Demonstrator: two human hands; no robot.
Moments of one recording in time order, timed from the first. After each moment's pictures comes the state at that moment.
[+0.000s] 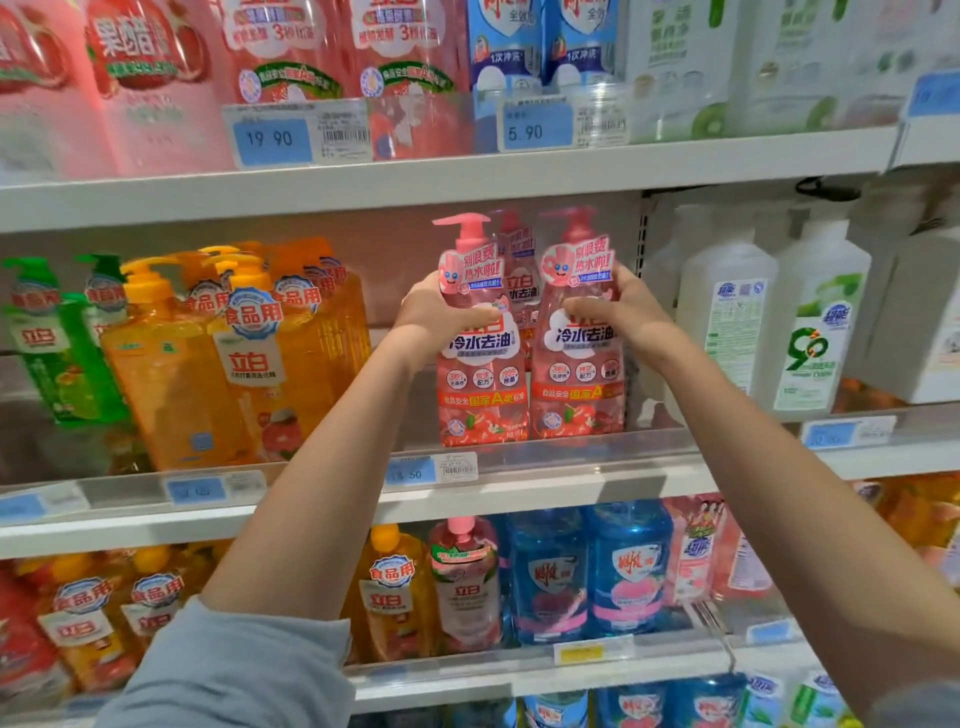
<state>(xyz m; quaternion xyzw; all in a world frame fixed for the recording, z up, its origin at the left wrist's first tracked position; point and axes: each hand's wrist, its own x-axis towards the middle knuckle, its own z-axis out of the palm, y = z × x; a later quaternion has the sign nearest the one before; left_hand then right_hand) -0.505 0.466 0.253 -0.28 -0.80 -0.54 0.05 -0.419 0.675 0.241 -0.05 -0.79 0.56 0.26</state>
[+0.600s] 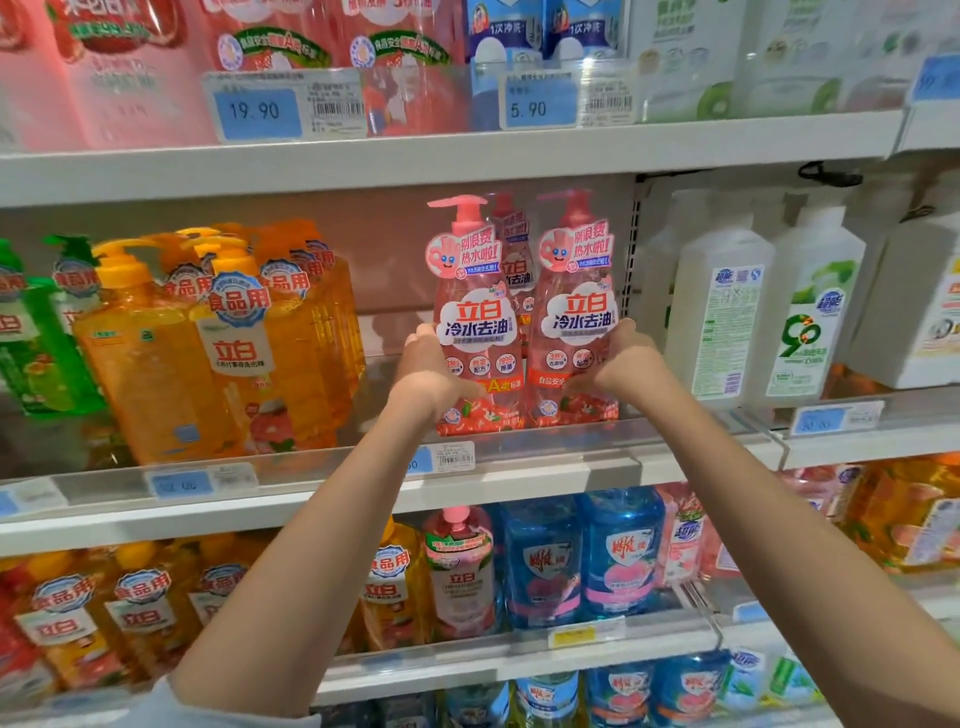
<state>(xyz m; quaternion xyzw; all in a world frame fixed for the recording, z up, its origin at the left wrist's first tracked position) -0.499 0.467 0.194 -0.17 -0.88 -0.45 0.03 -0.417 0.658 0.199 -0.31 -0.86 0.37 0.16</state>
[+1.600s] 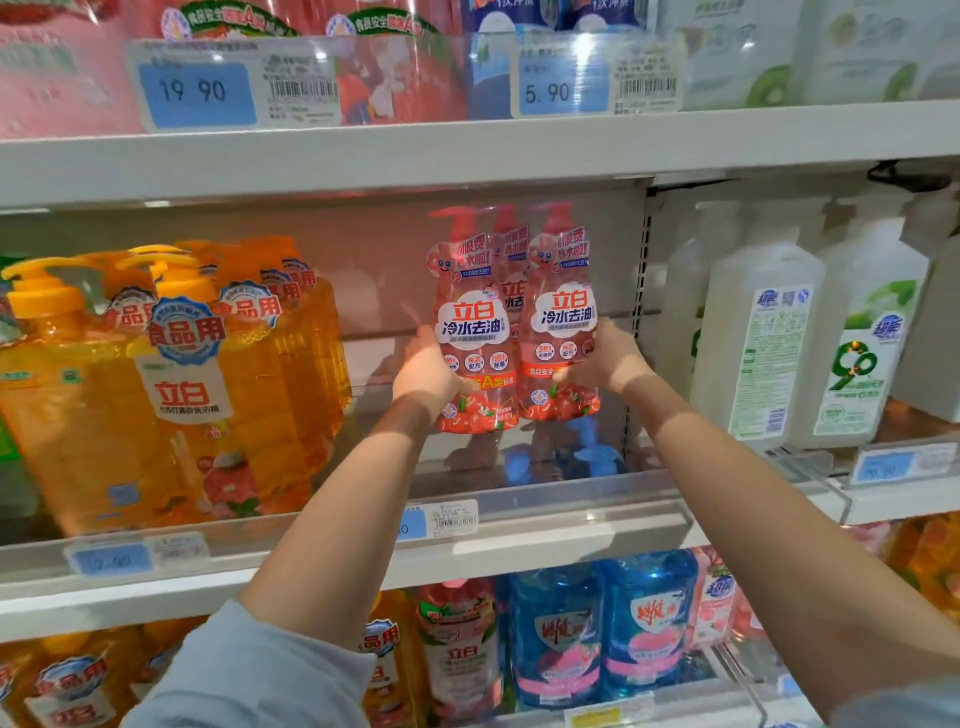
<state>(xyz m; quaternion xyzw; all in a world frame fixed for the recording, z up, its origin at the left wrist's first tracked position) -0.584 0.503 0.192 -0.19 -0.87 -0.45 0.05 -0.519 0.710 0.184 -0.24 -0.89 0.32 0.23</state>
